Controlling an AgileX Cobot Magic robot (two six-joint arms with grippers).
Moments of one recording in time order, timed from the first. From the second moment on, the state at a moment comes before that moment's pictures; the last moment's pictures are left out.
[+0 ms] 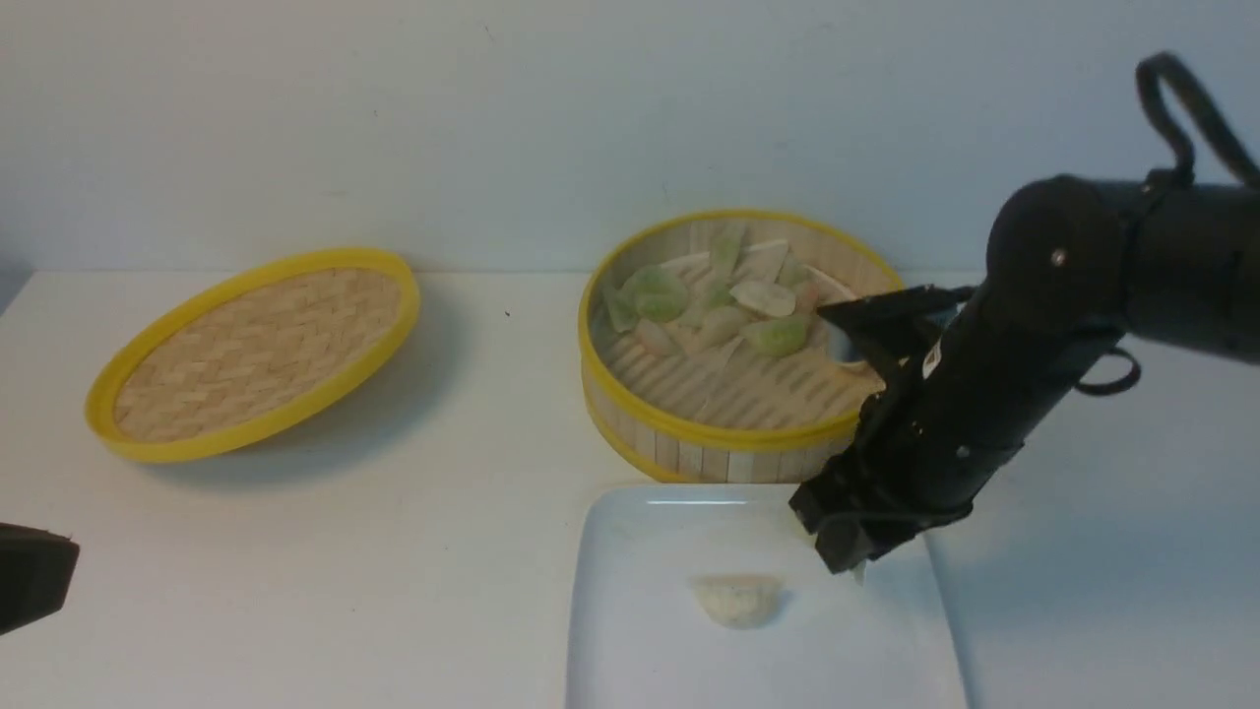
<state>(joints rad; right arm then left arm) 0.44 1.78 -1.20 0.31 1.00 -0.16 -0.69 0.72 -1.09 0.10 1.27 -0.33</state>
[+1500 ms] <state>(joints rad) 0.44 0.19 -0.70 0.16 0.53 -0.04 -0.69 0.93 -1.09 0.10 0.98 -0.32</state>
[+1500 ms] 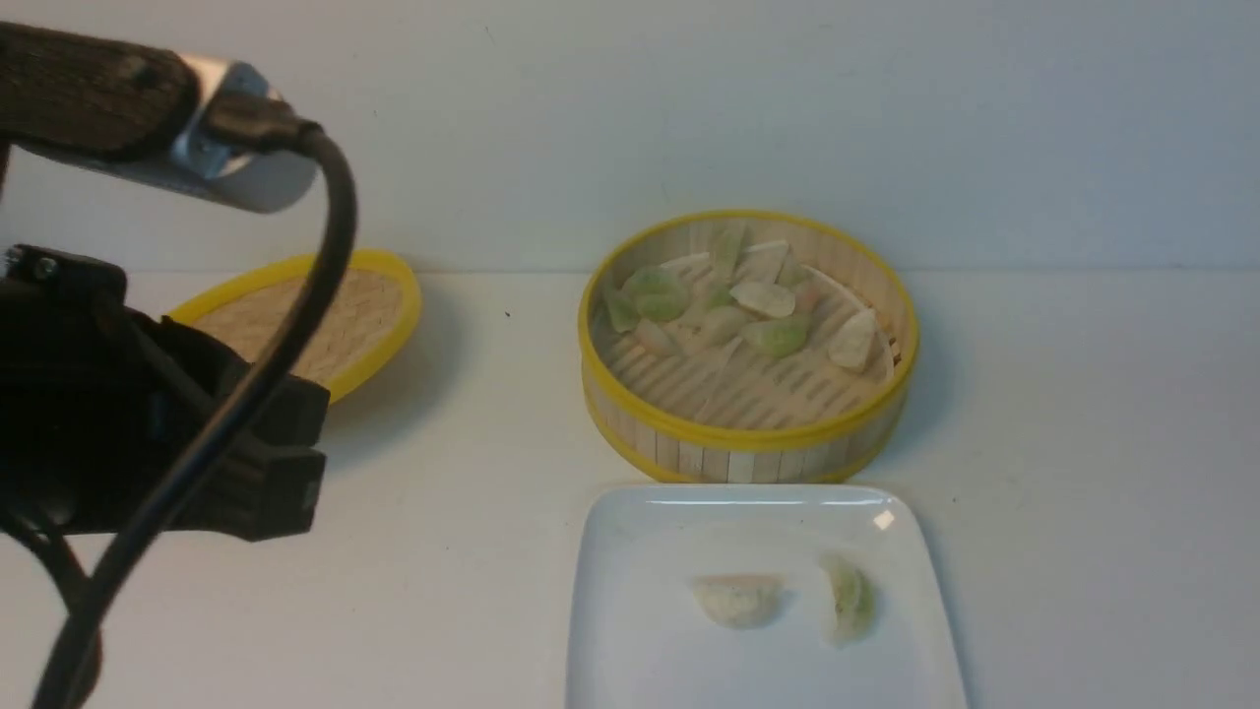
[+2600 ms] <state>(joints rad) 0.44 0.01 -0.49 0.15 0.30 0.05 -0.69 0.46 -0.76 0.25 0.46 -0.34</state>
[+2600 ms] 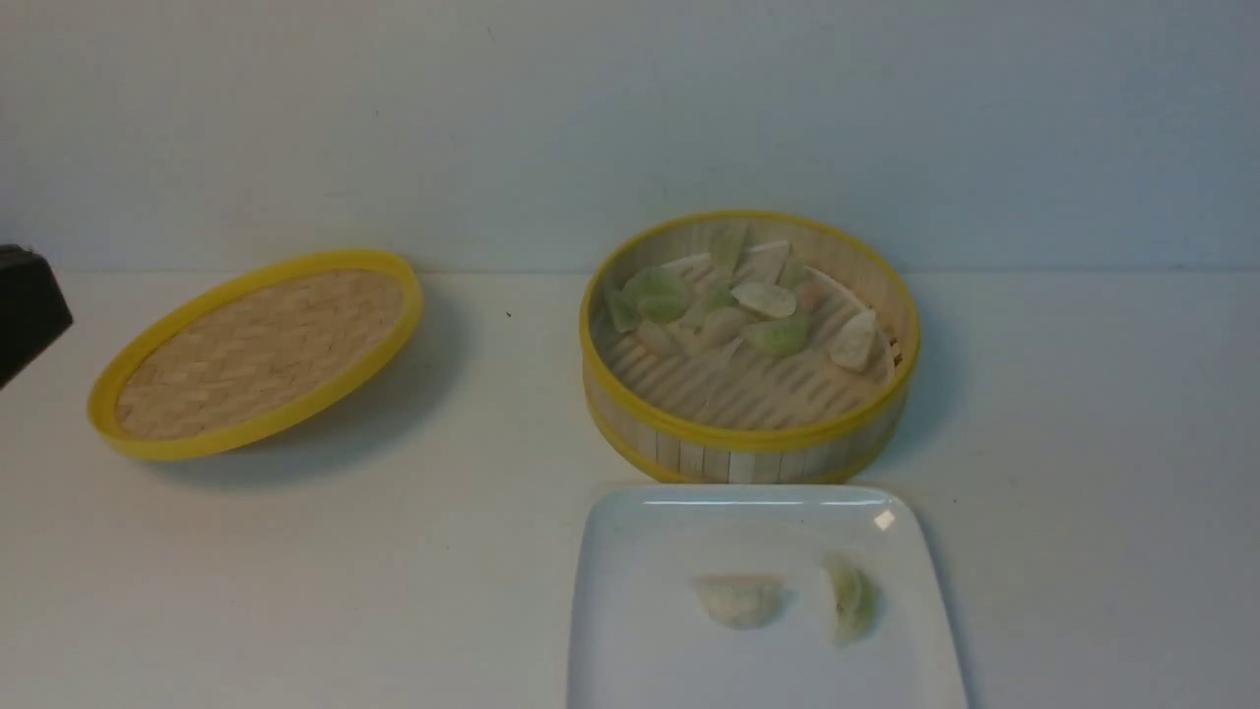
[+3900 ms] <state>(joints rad) 0.44 0.01 -0.49 0.15 0.34 0.05 -0.02 -0.01 0.03 -0.07 0.36 0.05</state>
